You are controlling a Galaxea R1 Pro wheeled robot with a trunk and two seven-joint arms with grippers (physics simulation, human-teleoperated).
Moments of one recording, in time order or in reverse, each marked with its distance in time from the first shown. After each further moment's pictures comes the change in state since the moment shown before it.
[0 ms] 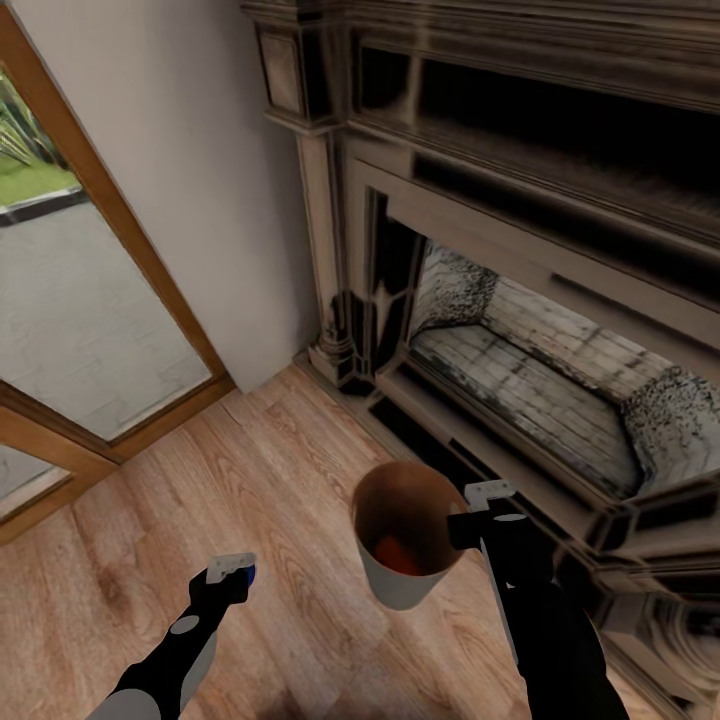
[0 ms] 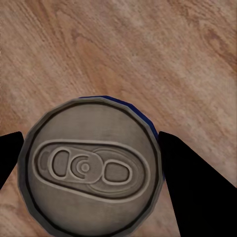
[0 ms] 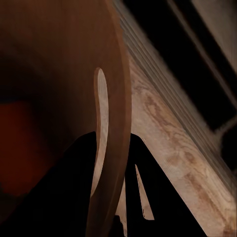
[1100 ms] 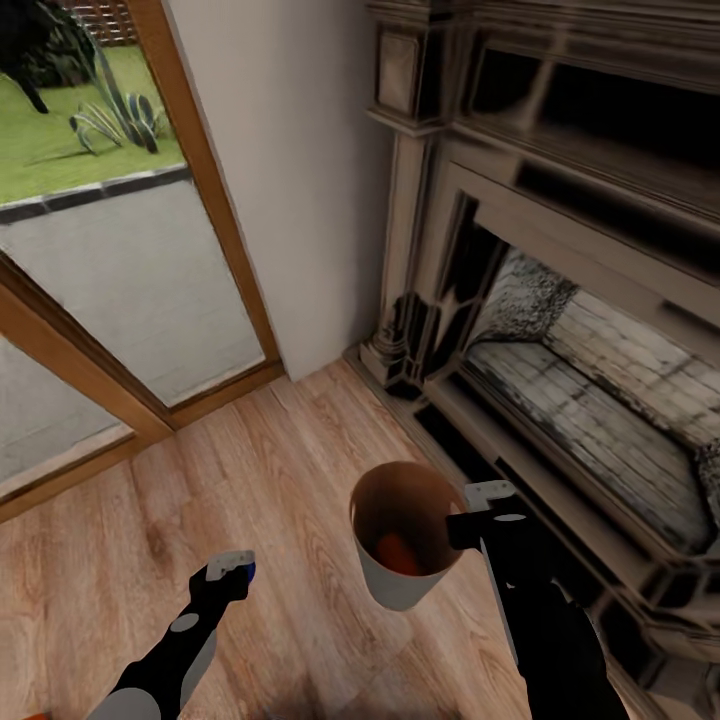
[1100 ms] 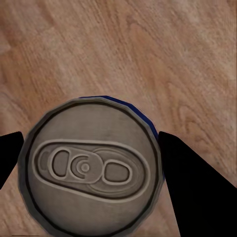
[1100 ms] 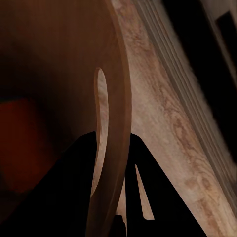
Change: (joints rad) left arm 0.000 0.000 -0.001 -0.014 -0.001 0.000 -0.002; right arm 0.000 0.000 0.000 0.002 -0.010 0.000 0.002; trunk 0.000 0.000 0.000
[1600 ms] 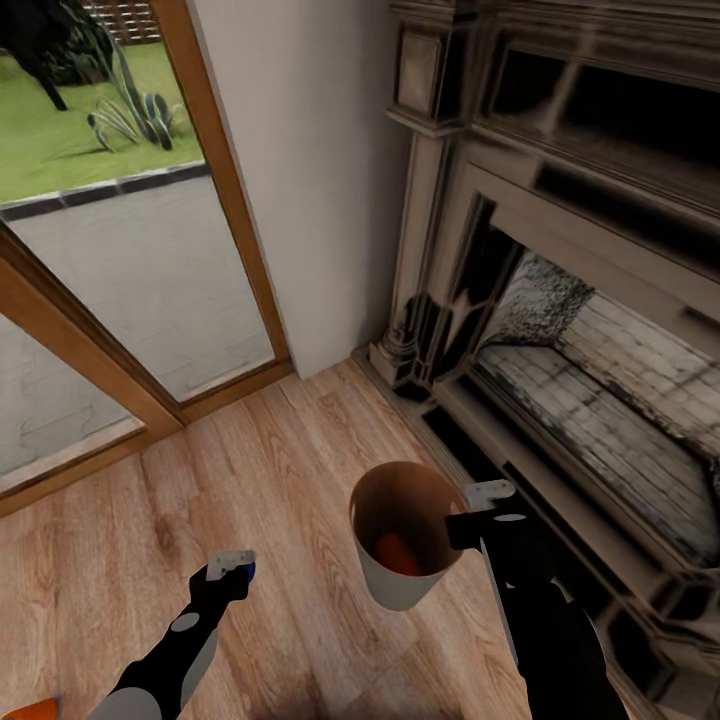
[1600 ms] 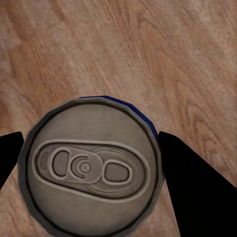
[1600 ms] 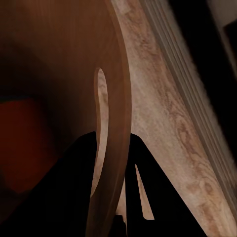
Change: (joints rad) left arm 0.000 -0.002 0.000 -0.002 -0.001 0.001 0.004; right arm 0.000 0.000 0.000 0.000 -0.002 0.000 0.000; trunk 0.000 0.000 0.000
